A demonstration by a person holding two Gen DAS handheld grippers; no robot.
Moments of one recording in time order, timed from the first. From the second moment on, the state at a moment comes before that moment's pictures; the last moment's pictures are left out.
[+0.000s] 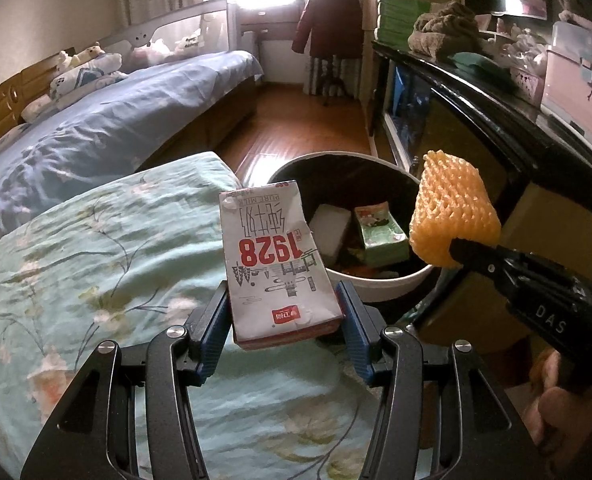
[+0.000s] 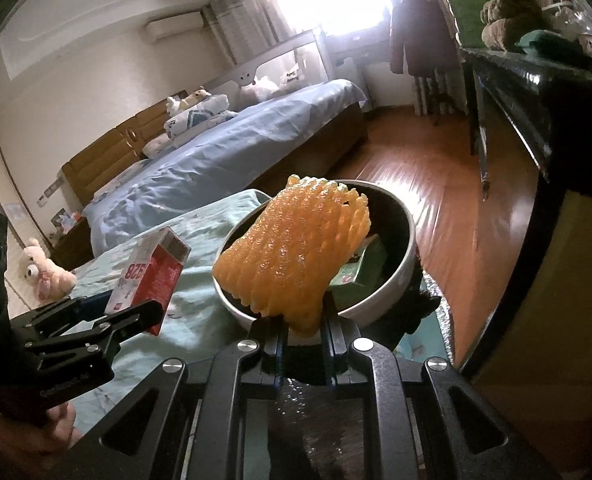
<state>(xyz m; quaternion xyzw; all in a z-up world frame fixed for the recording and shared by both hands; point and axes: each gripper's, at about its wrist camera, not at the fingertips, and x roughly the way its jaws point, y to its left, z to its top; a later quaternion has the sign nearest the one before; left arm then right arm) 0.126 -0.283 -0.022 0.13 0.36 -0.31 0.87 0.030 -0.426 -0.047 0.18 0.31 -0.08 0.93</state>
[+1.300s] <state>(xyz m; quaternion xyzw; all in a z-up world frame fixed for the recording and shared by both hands) 0.162 -0.331 -0.020 0.14 0.36 -0.32 0.87 0.078 -0.448 -0.051 0.14 0.34 -0.10 0.92</state>
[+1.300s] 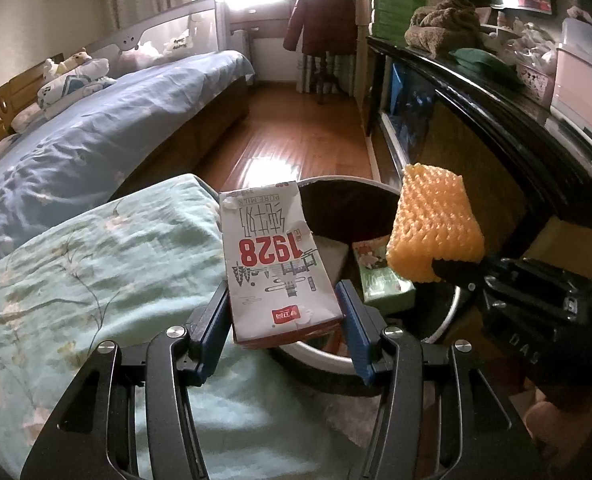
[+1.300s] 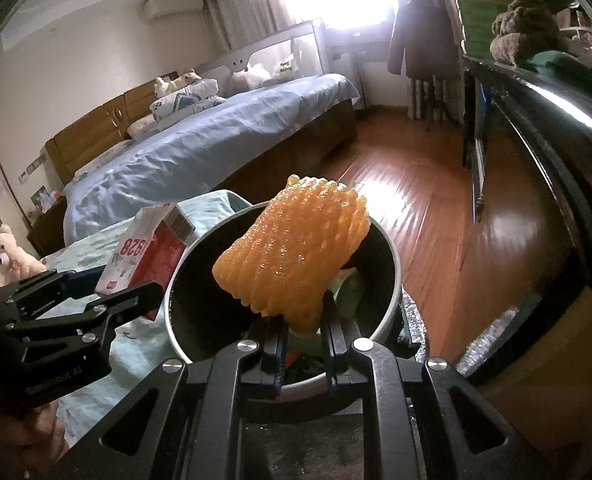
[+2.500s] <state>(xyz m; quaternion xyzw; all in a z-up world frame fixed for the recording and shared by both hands) 0.180 -0.342 -0.024 0.14 0.38 -0.35 0.85 0.098 -0.461 -0.056 0.16 0.36 -0.09 0.91</state>
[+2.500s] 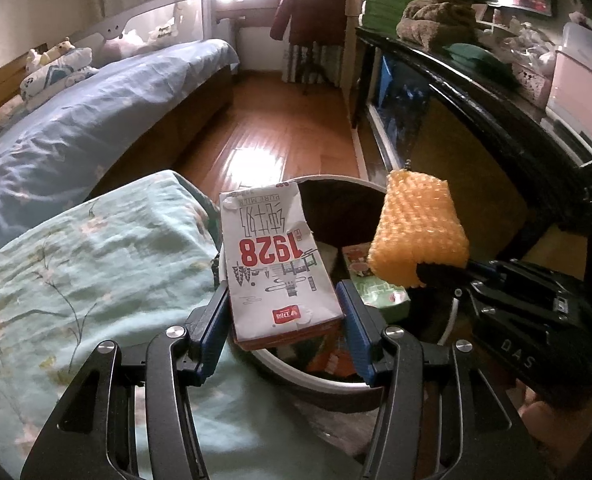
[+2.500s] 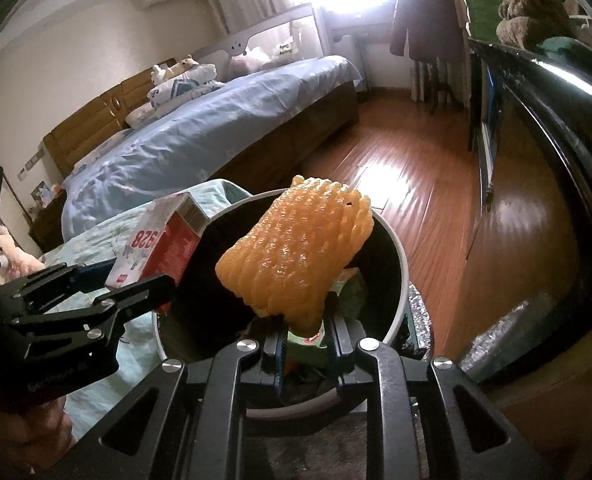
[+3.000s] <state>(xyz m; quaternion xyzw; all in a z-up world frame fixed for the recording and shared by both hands) 0.171 -0.327 -0.011 0.13 0.36 -0.34 0.86 0.084 -0.460 -0.053 0.18 0.35 -0.09 0.92</state>
